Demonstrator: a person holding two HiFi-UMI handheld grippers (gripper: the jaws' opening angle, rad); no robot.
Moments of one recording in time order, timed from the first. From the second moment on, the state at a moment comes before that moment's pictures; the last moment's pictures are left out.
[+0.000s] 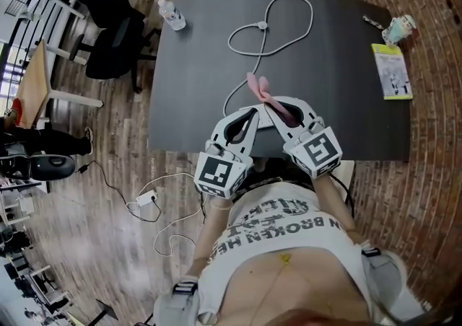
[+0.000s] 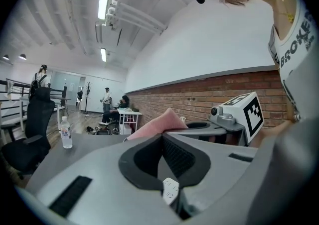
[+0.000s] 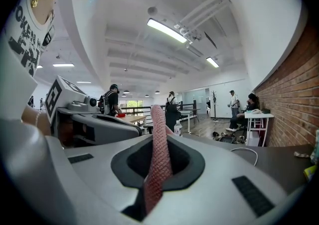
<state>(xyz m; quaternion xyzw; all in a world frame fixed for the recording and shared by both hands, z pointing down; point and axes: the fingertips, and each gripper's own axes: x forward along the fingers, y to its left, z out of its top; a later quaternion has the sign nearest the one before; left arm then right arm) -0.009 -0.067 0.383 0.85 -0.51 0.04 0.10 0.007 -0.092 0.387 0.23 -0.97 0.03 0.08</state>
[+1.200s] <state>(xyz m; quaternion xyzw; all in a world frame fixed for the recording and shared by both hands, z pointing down) -0.064 -0.078 0.545 0.86 -0.41 0.17 0.23 -0.031 -0.118 0.503 0.26 -0.94 0.10 0.21</state>
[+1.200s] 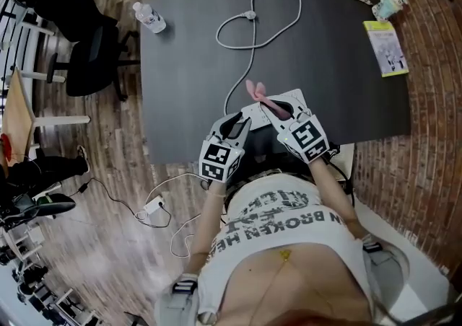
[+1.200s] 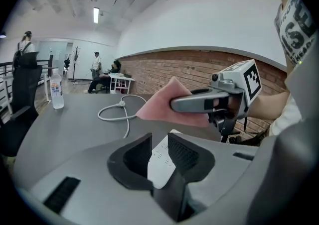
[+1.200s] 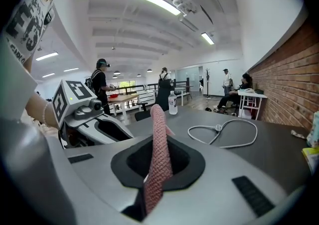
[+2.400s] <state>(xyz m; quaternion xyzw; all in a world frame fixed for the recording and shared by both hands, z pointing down) -0.047 -0.047 0.703 0.82 -0.25 0.47 0.21 -0.075 -0.090 0.635 0.09 -0.91 0.10 0.40</state>
